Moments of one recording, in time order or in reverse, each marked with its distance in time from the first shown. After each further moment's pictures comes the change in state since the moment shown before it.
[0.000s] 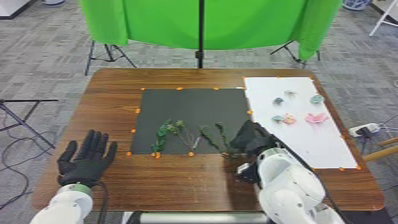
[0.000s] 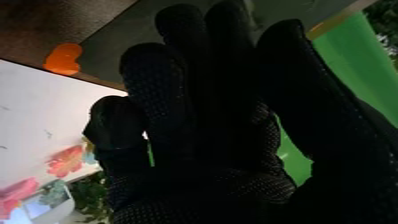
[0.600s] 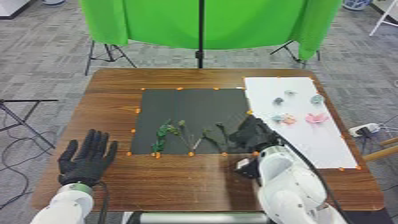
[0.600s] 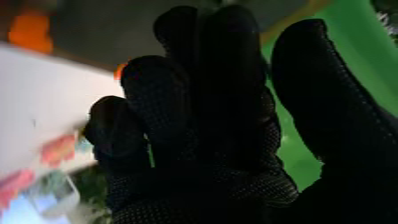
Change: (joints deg) left arm -0.4 0.0 0.2 0.3 0.3 -0.3 -0.1; right arm 1.1 0.7 -0.9 -0.7 1.5 2.7 0.9
